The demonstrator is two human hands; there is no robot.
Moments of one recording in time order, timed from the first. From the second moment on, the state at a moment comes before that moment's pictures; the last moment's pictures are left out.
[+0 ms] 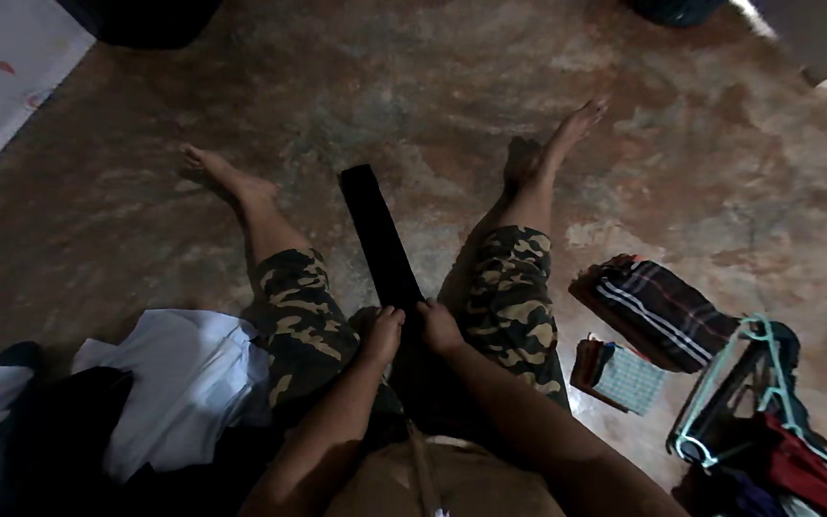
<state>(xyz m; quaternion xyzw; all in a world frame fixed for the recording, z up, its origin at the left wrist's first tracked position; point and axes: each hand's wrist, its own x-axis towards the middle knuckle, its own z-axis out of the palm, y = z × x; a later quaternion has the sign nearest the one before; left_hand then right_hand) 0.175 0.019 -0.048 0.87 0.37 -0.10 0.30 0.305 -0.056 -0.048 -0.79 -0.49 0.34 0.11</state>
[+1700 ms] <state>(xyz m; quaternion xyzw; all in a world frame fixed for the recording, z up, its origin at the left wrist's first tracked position) 0.182 0.022 -0.049 0.90 0.36 -0.07 0.26 0.325 -0.037 -0.039 -0.84 -0.32 0.43 0.13</state>
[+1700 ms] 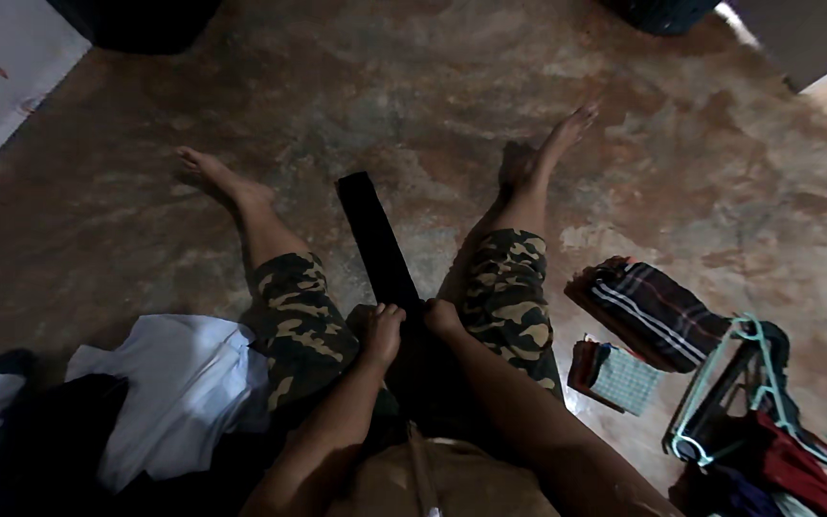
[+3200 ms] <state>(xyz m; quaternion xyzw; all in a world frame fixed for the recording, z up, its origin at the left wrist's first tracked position) 0.183 0.036 -0.046 0.80 0.47 -0.05 0.36 0.301 -0.040 -0.047 -0.73 -0.62 0.27 0.05</state>
